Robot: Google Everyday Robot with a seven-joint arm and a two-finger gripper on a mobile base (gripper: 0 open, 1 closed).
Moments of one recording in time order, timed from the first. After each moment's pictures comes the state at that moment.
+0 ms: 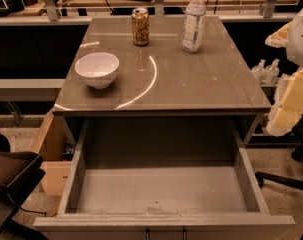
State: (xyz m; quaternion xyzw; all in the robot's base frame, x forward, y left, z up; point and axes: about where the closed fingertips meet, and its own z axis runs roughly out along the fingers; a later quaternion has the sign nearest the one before) arm 0.438 -0.214 0.987 -0.60 0.78 -0.05 0.18
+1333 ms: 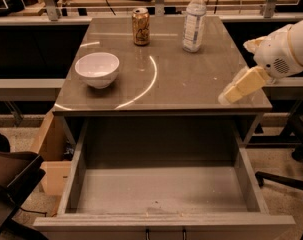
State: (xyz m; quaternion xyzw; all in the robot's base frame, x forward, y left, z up) arm 0.566 -0.204 0.925 -0.49 0.79 0.08 0.36
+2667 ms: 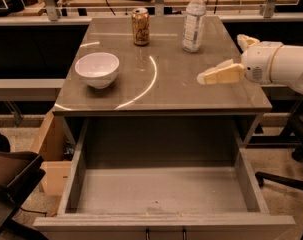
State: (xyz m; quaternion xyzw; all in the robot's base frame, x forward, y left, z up) arm 0.638 -0.181 0.931 -0.36 0.71 0.16 0.58
